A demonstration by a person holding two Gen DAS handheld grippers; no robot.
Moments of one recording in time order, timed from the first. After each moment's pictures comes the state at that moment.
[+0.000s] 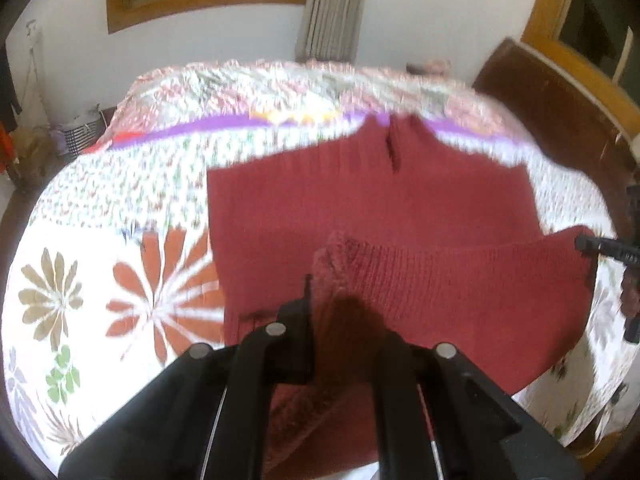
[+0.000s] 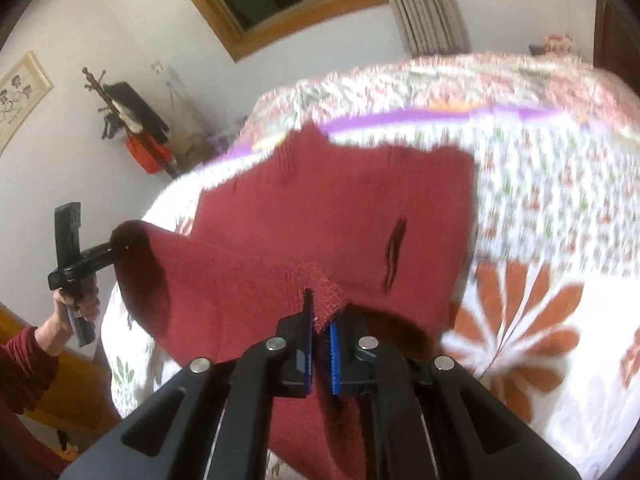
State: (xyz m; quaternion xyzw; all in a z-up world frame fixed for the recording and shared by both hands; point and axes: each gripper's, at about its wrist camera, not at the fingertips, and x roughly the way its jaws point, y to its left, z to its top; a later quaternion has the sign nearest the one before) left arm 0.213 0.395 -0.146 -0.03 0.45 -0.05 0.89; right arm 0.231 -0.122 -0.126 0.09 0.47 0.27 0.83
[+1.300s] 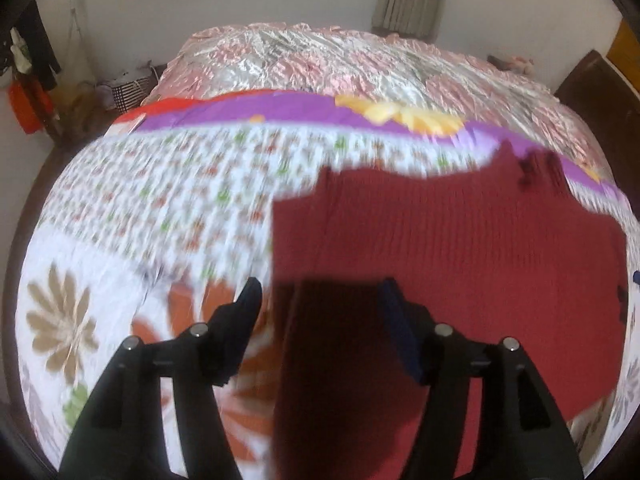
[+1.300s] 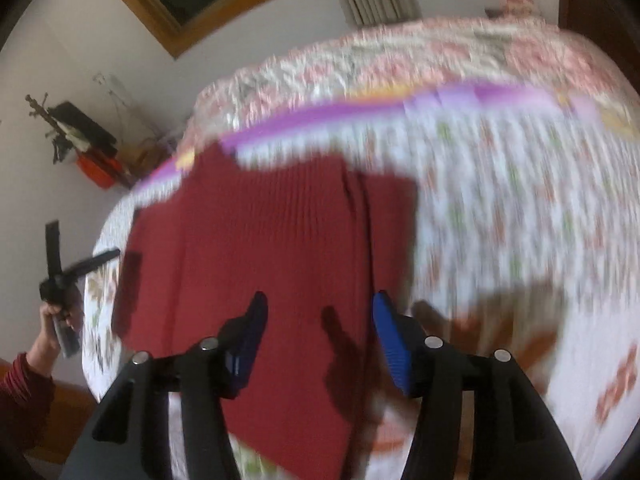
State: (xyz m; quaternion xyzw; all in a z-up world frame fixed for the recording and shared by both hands) left arm 0.293 0.444 -0.201 -0.03 0.54 0.07 0.84; right arm 0.307 -0.164 -0.175 0.11 0.55 0.19 0.80
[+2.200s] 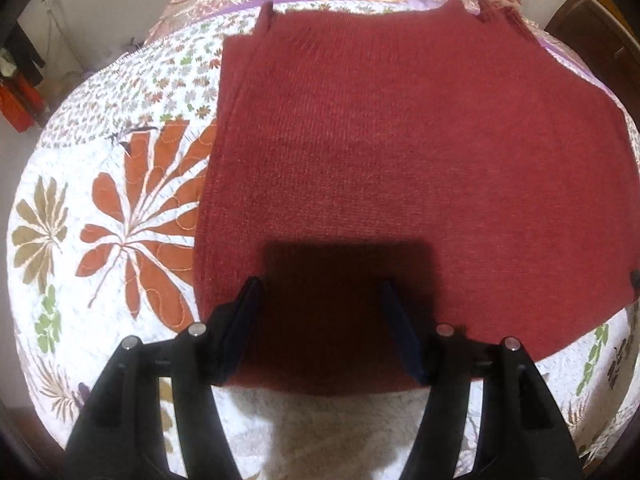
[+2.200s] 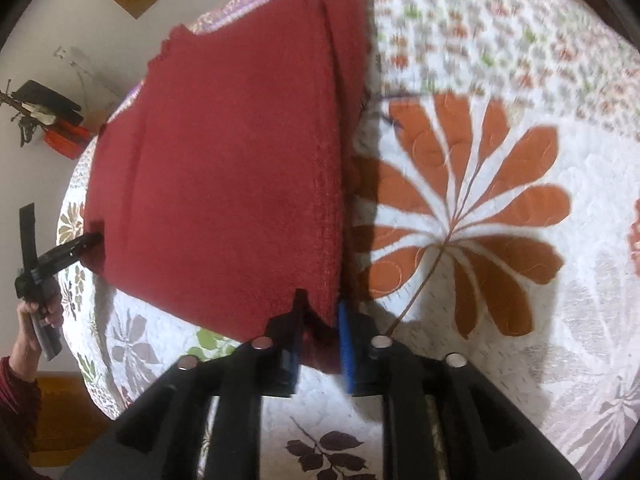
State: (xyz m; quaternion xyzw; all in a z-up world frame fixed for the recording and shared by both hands) left arm 0.225 0.393 -0.246 -0.01 0.59 0.05 0.81; right arm 0.230 -0.163 -0.217 0.09 0.62 0.14 0.76
